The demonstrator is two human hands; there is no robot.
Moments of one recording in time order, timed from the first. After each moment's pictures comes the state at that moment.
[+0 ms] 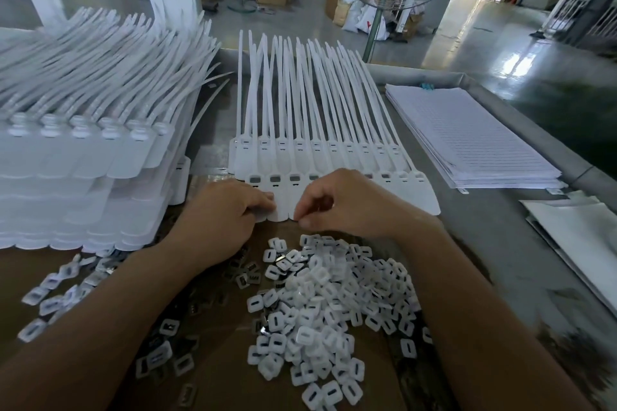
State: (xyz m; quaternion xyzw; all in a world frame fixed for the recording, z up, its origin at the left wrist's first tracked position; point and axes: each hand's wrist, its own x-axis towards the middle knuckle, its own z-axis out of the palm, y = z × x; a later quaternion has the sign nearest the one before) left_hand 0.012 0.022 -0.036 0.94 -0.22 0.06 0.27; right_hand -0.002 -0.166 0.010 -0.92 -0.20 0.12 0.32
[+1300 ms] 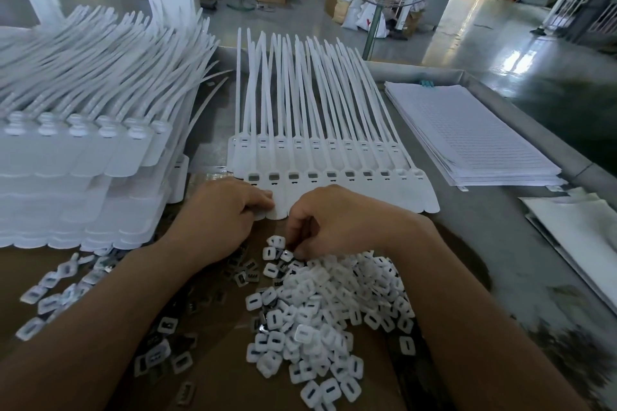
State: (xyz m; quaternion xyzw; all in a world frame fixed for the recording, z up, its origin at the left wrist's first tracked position) left_hand 0.011 0.022 -0.035 0.93 -0.22 0.06 0.28; right_hand -0.015 -0.148 0.018 -0.93 -0.22 0.21 0.21
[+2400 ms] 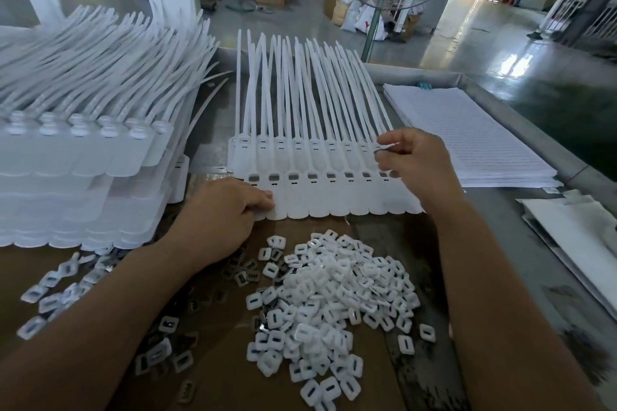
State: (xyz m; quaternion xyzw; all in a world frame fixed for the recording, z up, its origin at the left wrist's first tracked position) left_hand 0.012 0.023 -0.036 0.93 -0.22 0.05 0.28; right_hand 0.019 -0.229 0.007 -0.87 0.06 -0.15 0.46
